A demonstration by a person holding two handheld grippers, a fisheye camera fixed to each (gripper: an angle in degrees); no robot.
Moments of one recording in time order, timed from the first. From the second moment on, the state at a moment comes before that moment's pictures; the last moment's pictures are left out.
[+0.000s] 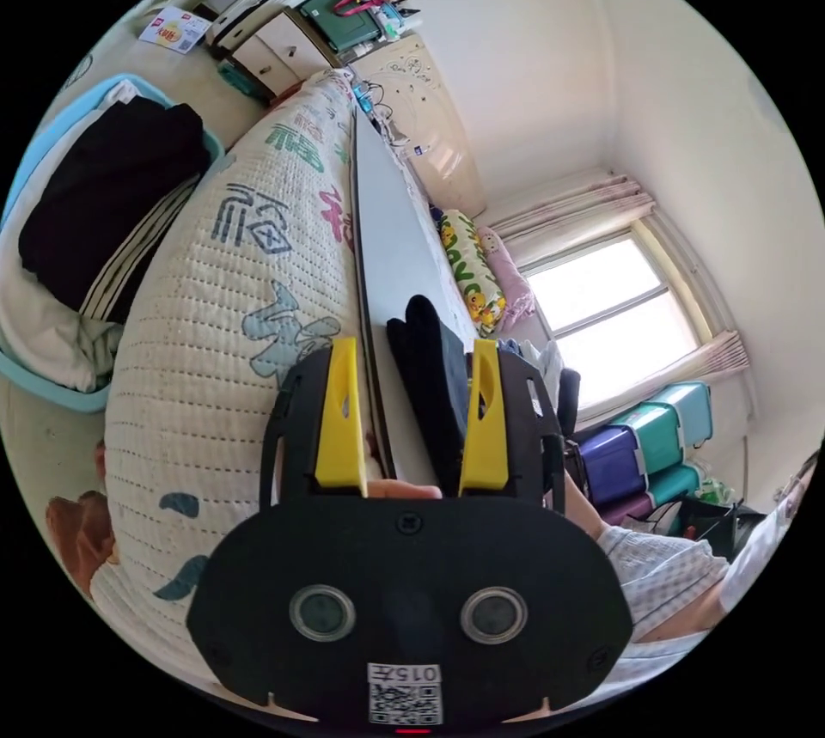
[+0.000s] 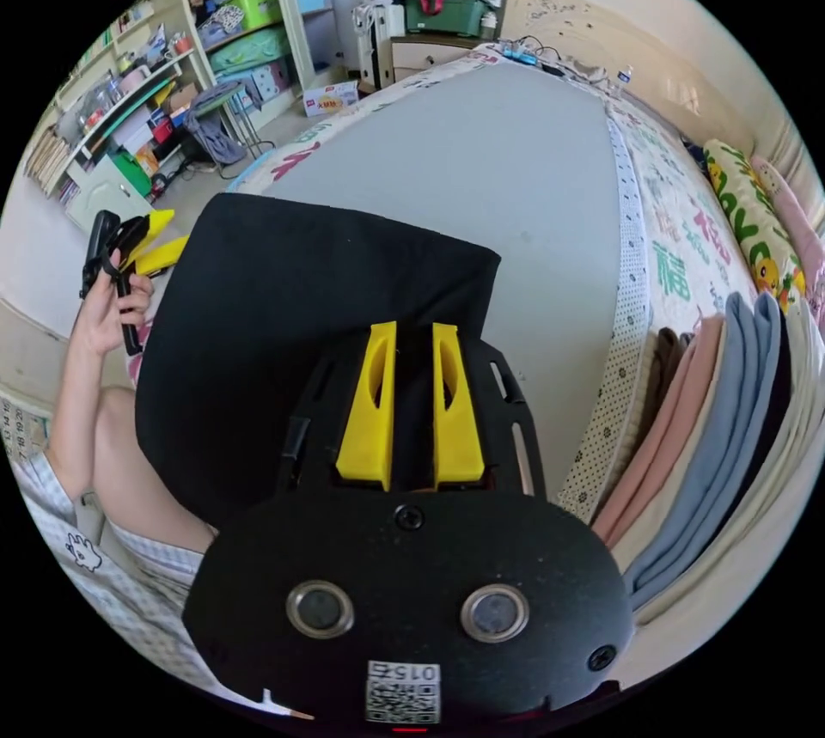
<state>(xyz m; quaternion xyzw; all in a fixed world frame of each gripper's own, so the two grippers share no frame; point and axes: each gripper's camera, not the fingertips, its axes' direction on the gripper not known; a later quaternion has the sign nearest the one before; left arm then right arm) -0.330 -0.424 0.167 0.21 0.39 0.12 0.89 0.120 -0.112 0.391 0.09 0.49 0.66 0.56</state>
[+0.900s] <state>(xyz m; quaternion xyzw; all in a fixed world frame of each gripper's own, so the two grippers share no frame) -0.371 -0.447 0.180 0.20 0.47 0.08 0.86 0.251 -0.034 0.337 0.31 0.37 0.62 0.62</state>
